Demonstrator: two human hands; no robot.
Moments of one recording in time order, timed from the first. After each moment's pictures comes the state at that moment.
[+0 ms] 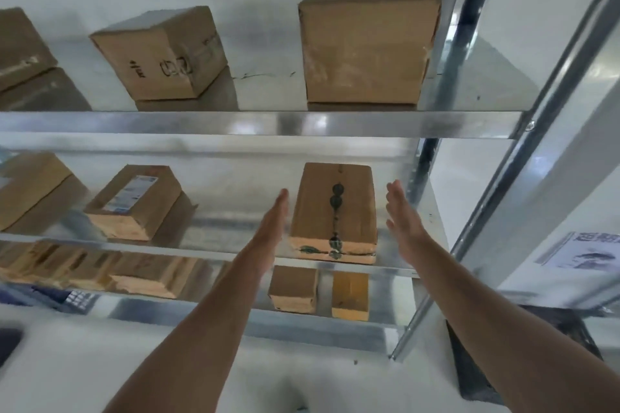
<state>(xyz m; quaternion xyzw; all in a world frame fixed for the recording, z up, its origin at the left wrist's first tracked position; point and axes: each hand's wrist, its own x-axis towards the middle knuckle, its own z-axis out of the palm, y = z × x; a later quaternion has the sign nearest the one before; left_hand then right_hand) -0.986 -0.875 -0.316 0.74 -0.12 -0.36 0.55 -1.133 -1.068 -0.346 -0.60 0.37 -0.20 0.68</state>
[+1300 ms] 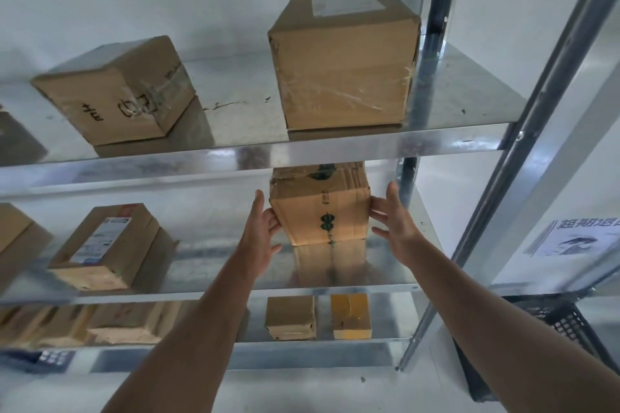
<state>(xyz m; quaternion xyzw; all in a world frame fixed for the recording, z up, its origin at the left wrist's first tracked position) -0.919 -0.915 -0.326 0.64 -0.09 -0.42 0.63 -1.113 -1.086 -0.326 -0.56 0.40 -0.20 0.70</state>
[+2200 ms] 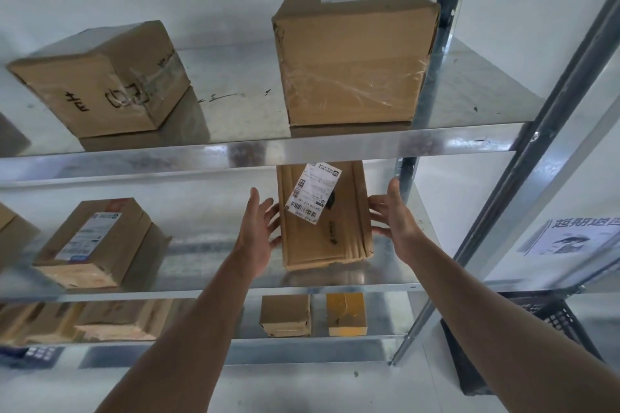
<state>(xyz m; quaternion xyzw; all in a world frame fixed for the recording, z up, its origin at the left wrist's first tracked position) -0.915 -0.919 -0.333 0.60 -0.09 -0.43 0.67 -1.101 -1.101 -0.340 -0.56 0.42 -0.20 0.69</state>
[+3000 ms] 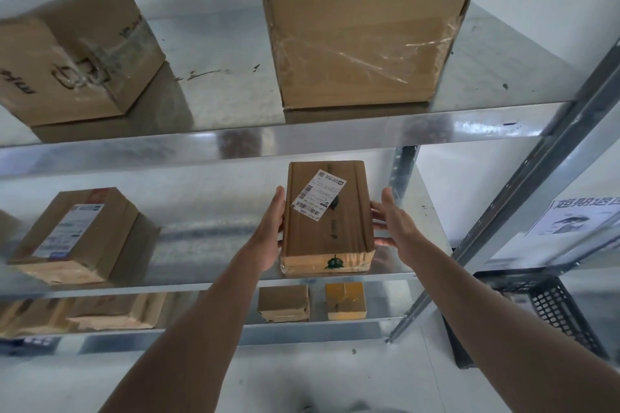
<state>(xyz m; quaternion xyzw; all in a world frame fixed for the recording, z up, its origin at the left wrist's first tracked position) -0.915 -0.947 -0.368 0.68 -0.14 -0.49 0.52 -1.098 -1.102 -0.377 -0.54 0.48 -0.12 0.68</state>
